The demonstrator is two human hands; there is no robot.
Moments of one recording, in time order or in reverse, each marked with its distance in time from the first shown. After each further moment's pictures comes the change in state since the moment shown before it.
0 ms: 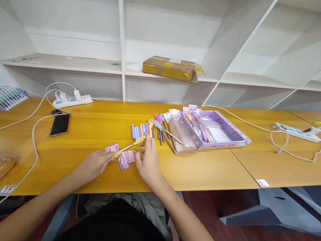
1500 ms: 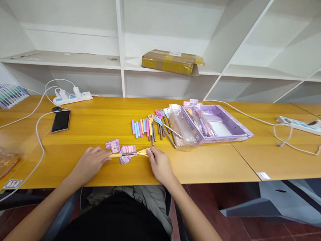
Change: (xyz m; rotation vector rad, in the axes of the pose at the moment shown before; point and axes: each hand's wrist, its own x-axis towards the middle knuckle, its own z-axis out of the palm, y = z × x) left_hand -0.024 -0.005 0.009 0.255 0.150 0.063; right_hand -0.026 0.038 -0.036 0.024 -0.217 0.129
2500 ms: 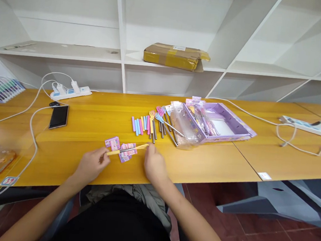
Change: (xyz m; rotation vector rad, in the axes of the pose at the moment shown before) left_hand 0.003 0.013 -0.008 -0.361 0.015 -0.415; right_hand 0.001 0.008 0.014 -0.418 0.108 0.060
